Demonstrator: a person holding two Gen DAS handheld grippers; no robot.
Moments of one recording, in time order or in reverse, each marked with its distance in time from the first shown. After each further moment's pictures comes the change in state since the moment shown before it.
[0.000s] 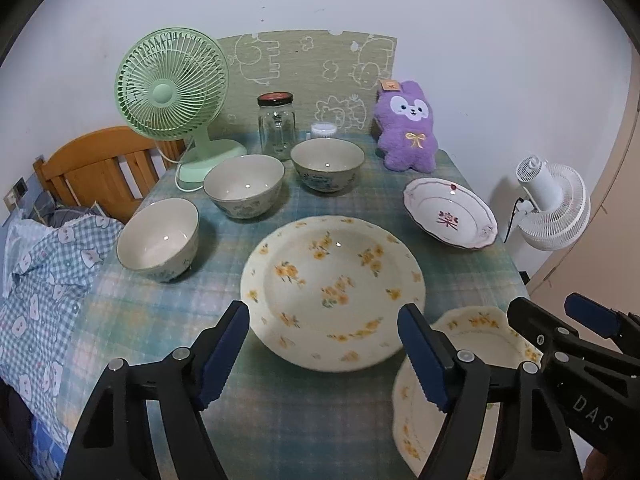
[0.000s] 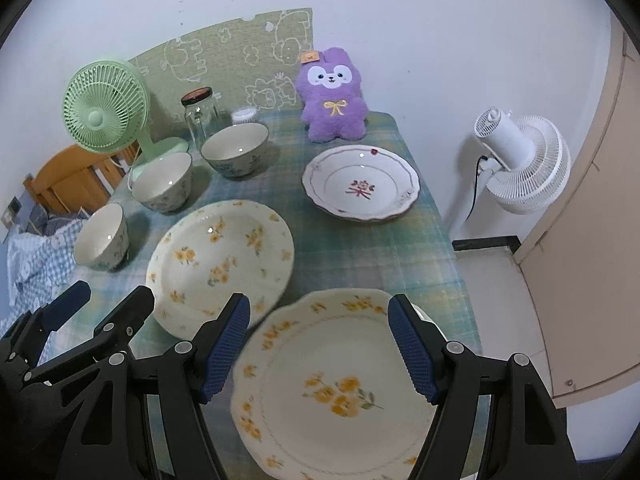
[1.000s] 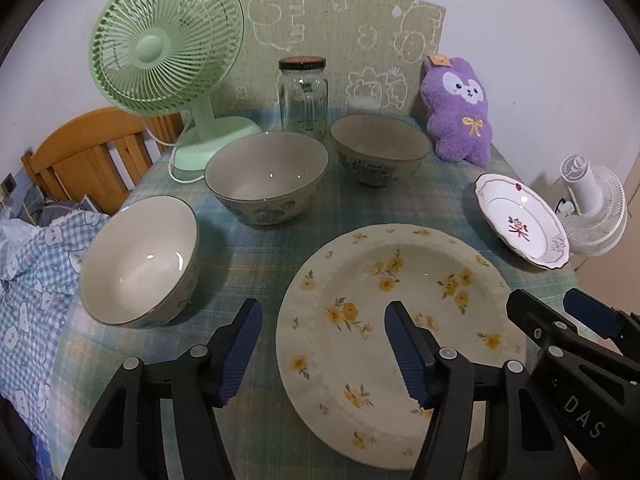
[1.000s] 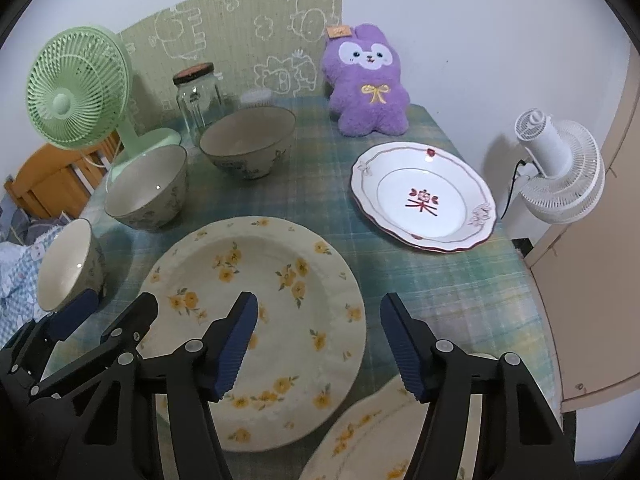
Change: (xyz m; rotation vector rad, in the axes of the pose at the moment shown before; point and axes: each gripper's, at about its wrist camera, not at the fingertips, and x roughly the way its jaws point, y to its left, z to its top) left arm 0.109 0.053 0.026 -0.012 0.061 0.019; right arm 0.110 0.063 0.037 -0.002 0.028 -0.031
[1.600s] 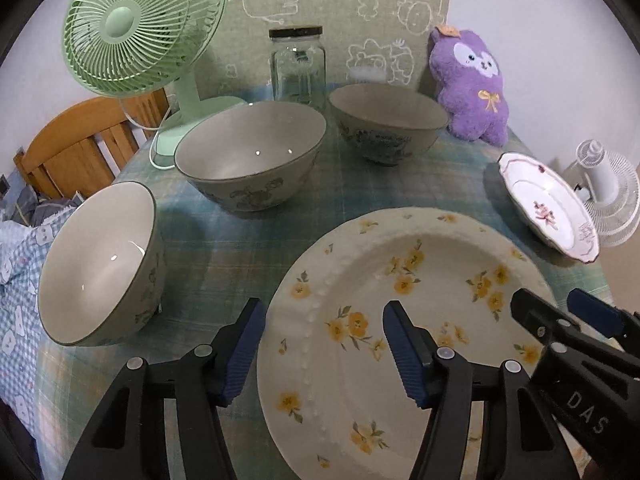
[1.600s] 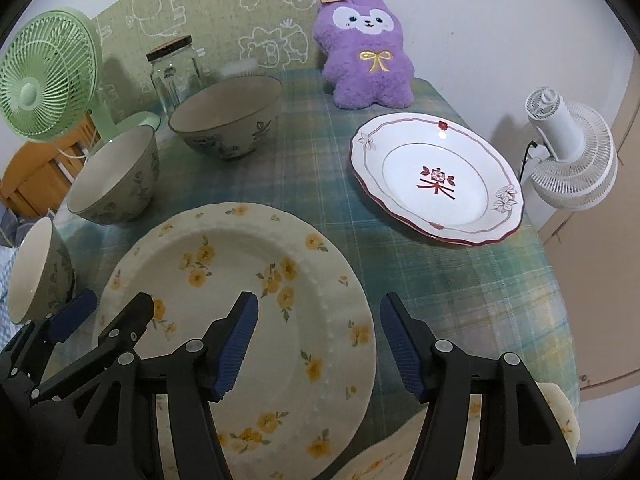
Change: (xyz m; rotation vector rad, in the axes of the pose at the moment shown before) left arm 0.050 -0.004 0.000 0.022 0.043 0.027; right arm 0.051 -0.004 0.002 0.023 0.061 -0.012
